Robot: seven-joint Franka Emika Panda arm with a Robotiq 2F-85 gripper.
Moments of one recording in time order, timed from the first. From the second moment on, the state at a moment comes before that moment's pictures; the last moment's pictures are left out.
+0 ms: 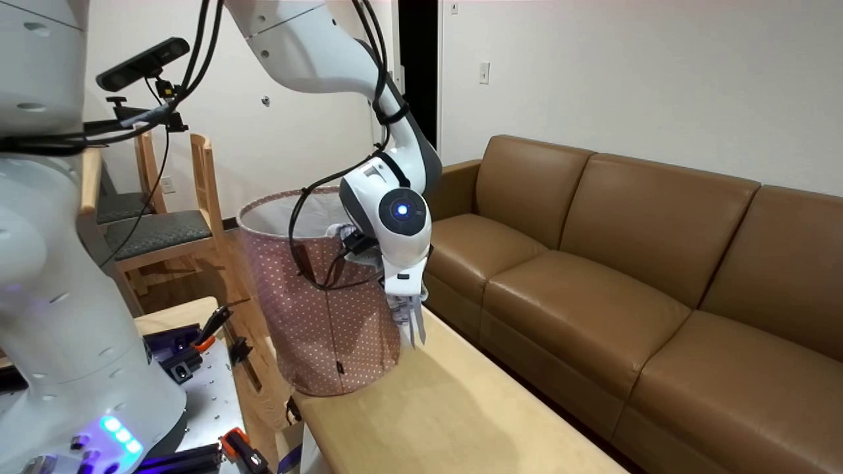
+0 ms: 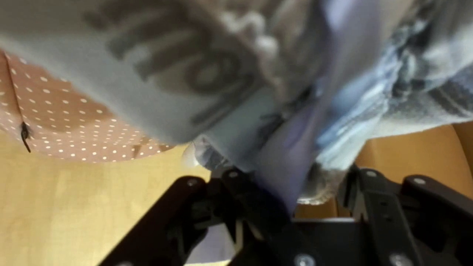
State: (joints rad) arm 0.03 0.38 -0.05 -2.37 1.61 2.52 -0.09
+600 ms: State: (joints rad) arm 0.03 0.32 -0.06 -2.38 1.60 2.51 -0.05
